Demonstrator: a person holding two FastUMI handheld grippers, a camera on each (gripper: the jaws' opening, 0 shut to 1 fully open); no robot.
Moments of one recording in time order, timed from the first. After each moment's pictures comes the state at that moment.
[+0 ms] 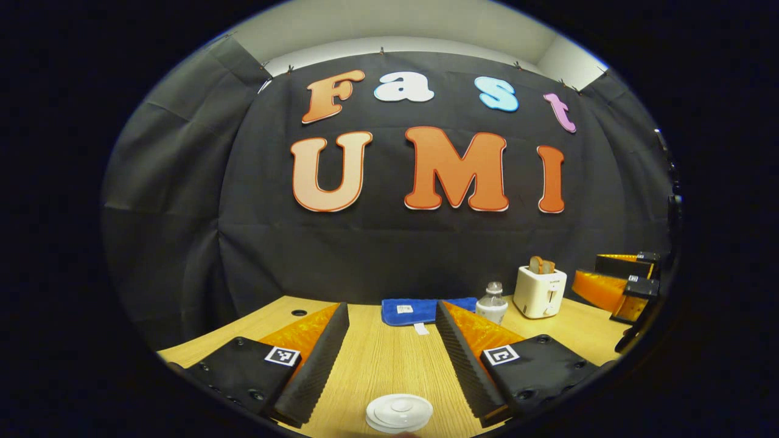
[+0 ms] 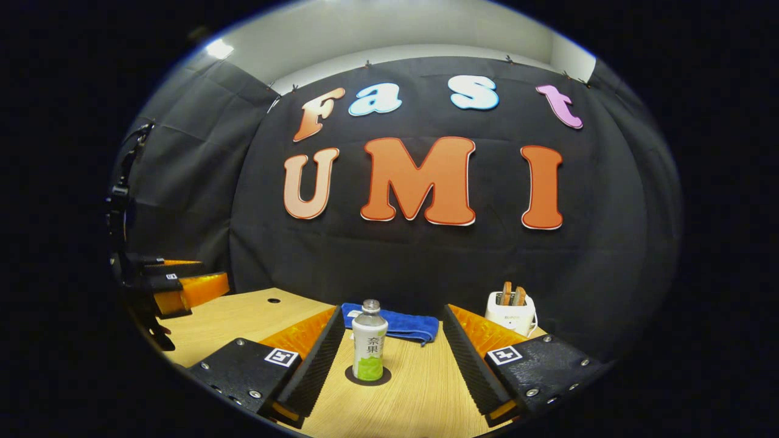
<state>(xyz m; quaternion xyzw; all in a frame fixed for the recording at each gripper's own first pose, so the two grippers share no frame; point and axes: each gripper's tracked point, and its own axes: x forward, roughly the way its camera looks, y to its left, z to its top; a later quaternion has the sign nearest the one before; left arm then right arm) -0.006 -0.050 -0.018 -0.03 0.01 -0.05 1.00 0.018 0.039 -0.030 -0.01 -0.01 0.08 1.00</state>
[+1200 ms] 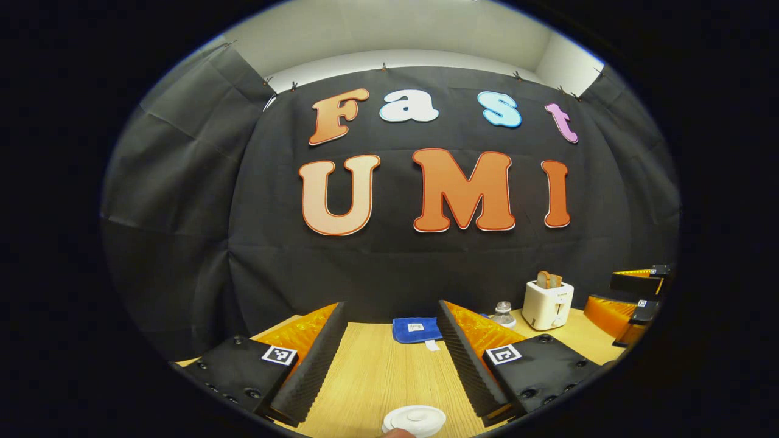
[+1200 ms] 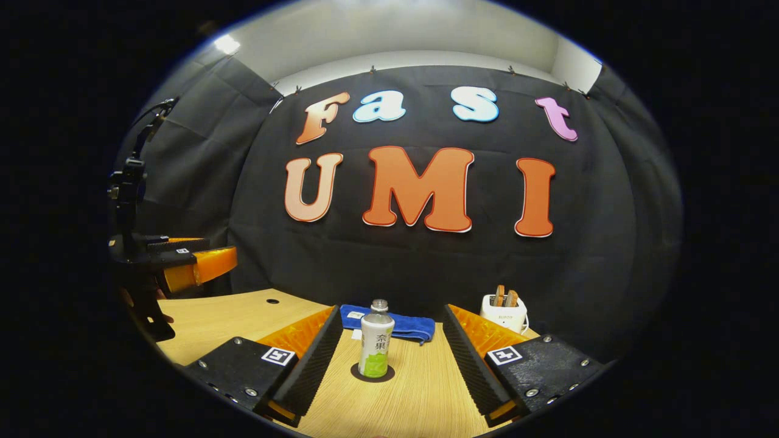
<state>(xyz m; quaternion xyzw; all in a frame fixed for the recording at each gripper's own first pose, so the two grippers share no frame) -0.007 -0.032 -0.003 -0.02 -0.02 -0.04 1.00 -0.012 0.039 -0.030 -0.01 -0.01 0.04 1.00</state>
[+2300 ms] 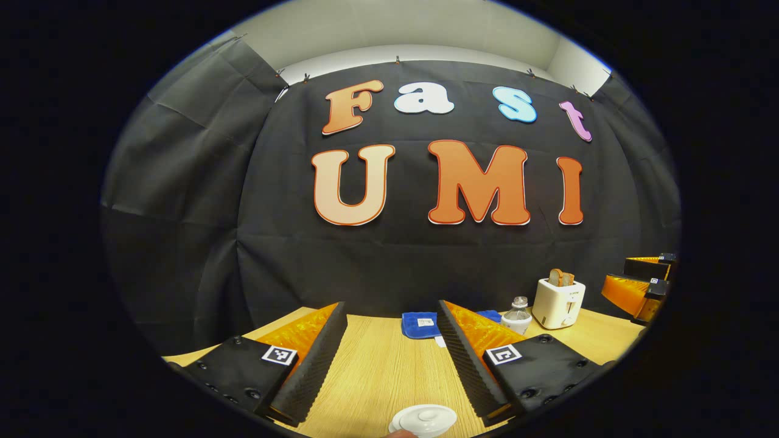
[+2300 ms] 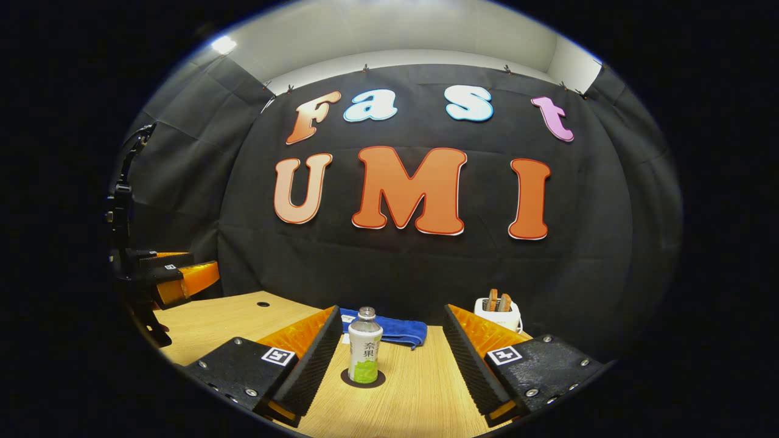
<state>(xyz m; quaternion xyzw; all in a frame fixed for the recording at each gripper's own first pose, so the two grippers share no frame) 0.005 -0.013 -0.019 -0.03 0.00 -0.01 1.00 0.006 0.035 -0.018 -0.01 -0.01 0.03 1.00</state>
